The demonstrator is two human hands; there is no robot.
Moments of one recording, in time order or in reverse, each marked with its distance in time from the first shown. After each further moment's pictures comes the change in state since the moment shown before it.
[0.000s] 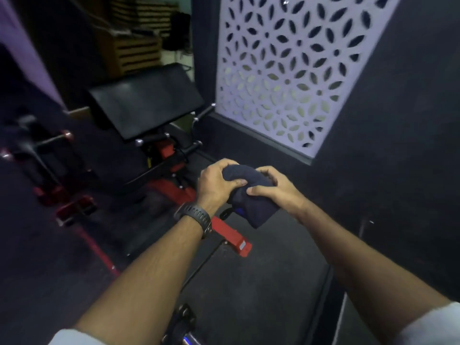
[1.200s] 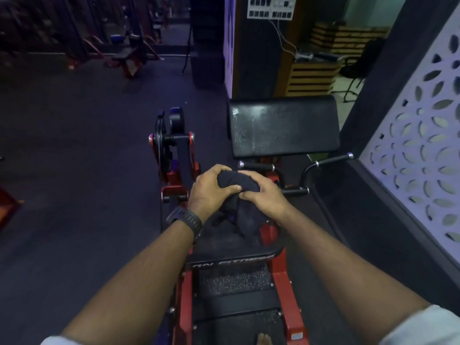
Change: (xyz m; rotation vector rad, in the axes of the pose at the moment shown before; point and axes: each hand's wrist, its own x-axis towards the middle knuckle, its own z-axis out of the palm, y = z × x) left_hand 0.137 -0.075 -0.096 0.303 0.628 -0.309; right_hand 0.288 -0.059 0.136 -0.061 -0.687 -0.447
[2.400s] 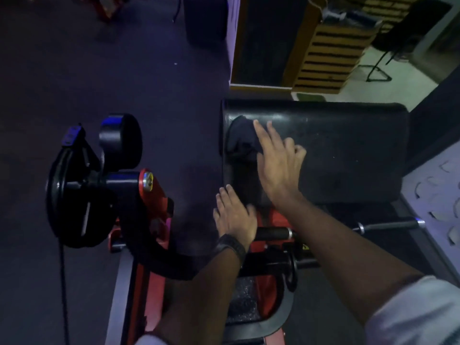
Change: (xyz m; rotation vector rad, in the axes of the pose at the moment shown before) left_hand 0.350 -0.111 0.243 0.254 -0.101 -0.427; right_hand 0.450 0.113 -0.064 -1.027 0.495 -0.272
